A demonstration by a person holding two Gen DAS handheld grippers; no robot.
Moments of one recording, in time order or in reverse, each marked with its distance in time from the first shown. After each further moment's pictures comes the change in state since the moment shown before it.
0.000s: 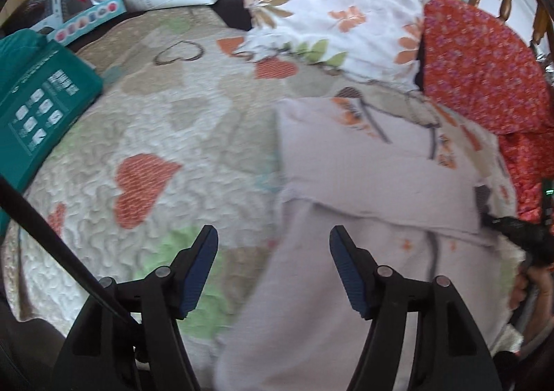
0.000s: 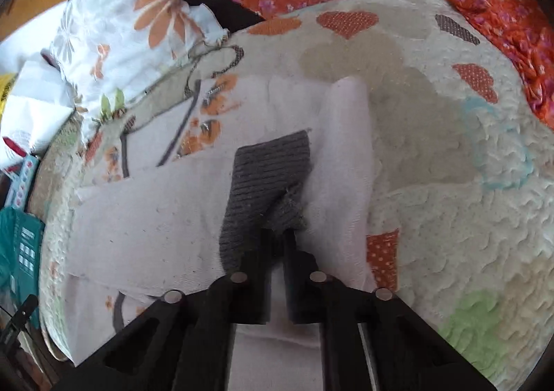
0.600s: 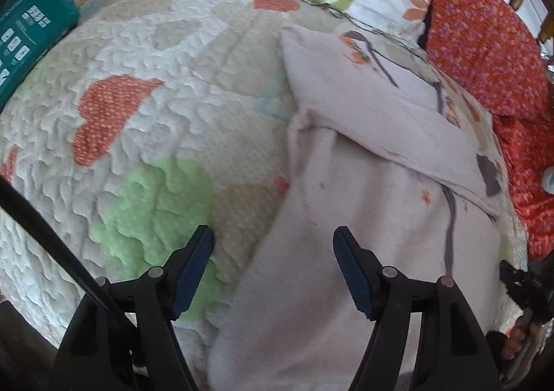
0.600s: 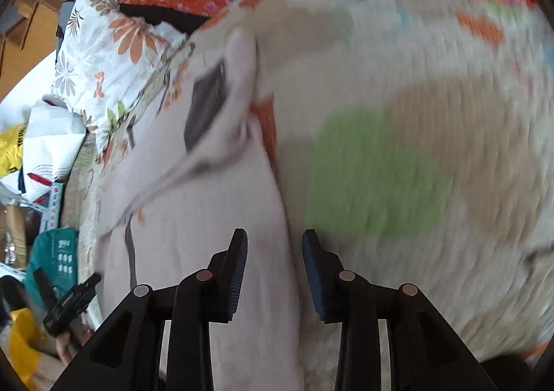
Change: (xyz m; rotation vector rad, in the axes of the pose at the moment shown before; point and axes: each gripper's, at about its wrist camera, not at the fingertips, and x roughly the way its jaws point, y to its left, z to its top) left arm 0.046 0.017 -0.034 -0.034 0.188 -0.135; right arm -0.068 -0.076 -0.122 0.227 0.056 0.158
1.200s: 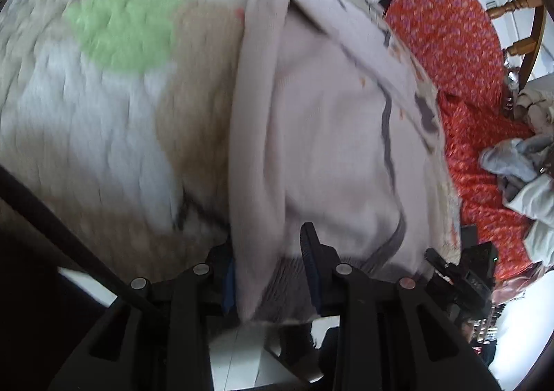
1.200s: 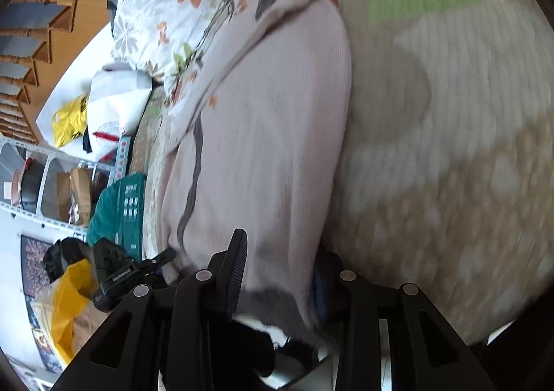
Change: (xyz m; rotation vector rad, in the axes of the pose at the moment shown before) left arm -0.015 0.000 -0.107 -0.127 0.203 -0.293; right arm 0.005 0.006 -0.108 0.028 0.183 0.323
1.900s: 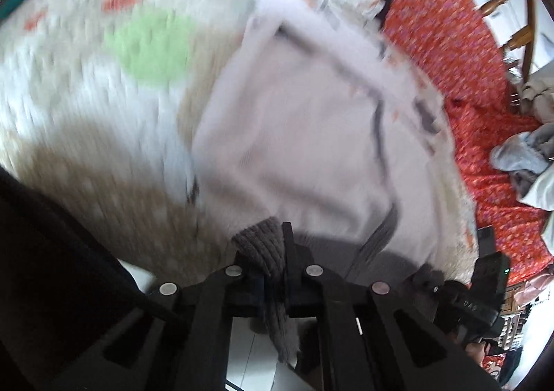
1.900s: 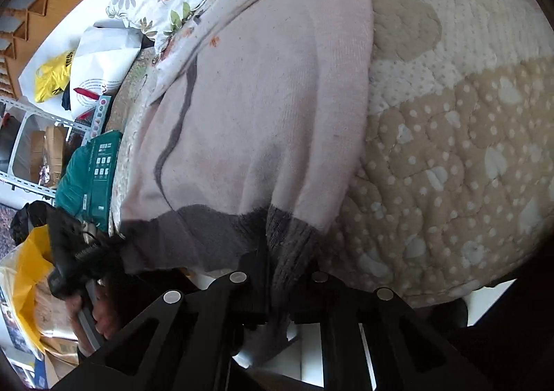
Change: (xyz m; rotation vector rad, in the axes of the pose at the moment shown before) left arm -0.046 -0.021 -0.016 0.050 -0.143 0.075; right arm 0.002 0.024 -0.028 -0.096 0.055 -0.102
